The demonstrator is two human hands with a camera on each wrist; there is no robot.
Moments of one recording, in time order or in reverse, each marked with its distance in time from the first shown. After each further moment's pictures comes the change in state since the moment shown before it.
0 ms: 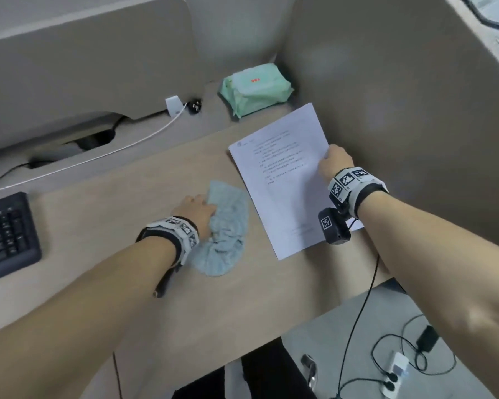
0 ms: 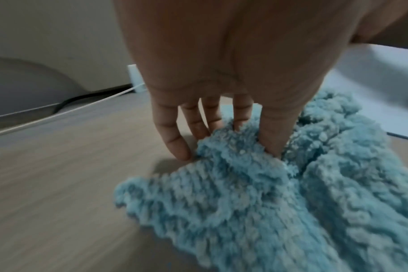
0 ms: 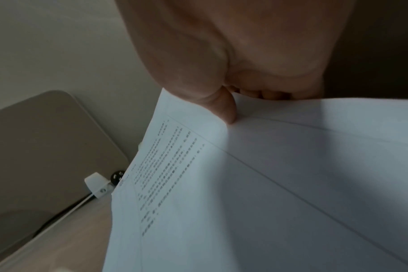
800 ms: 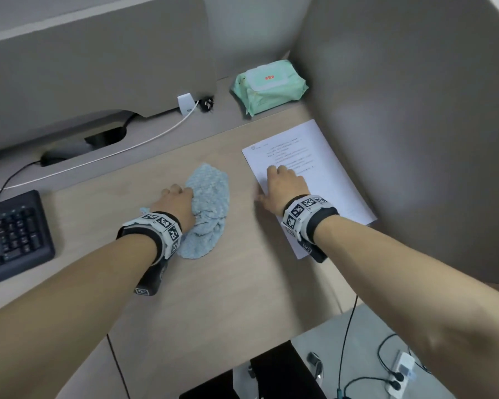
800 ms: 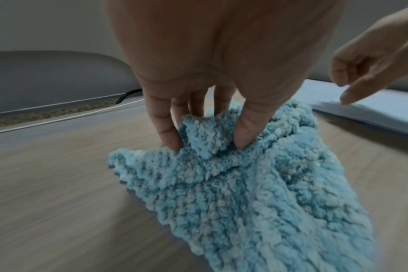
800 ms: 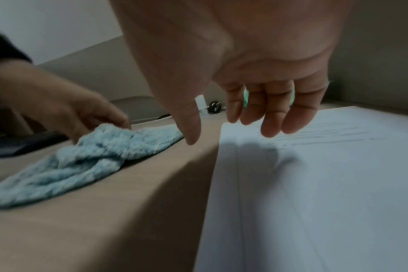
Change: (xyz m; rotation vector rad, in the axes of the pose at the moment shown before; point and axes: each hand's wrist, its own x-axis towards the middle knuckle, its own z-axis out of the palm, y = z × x) left_hand -0.003 -0.055 -0.005 -0.123 0.094 -0.229; right_hand -0.064 -0.068 0.097 -0.449 -0.029 -0.480
